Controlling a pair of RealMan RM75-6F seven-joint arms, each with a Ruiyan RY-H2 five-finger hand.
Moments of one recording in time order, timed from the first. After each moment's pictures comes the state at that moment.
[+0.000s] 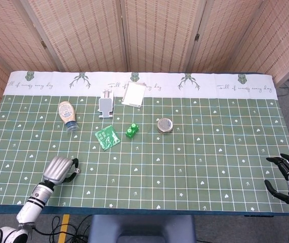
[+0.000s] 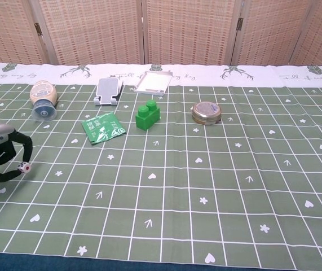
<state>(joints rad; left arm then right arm) -0.47 -1.42 -0.03 -1.45 1.36 1.05 0.30 -0.01 -1.06 0.02 -1.55 -1.62 1.61 0.18</state>
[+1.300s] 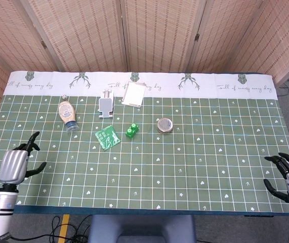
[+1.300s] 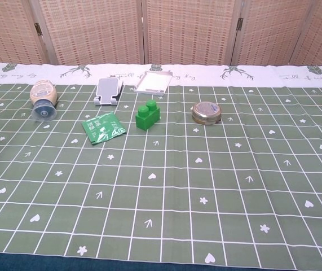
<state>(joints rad) -0.28 -1.21 -0.11 -1.65 1.35 1.42 0.18 0.01 -1.03 0.02 -1.58 -1.63 1.59 0.15</state>
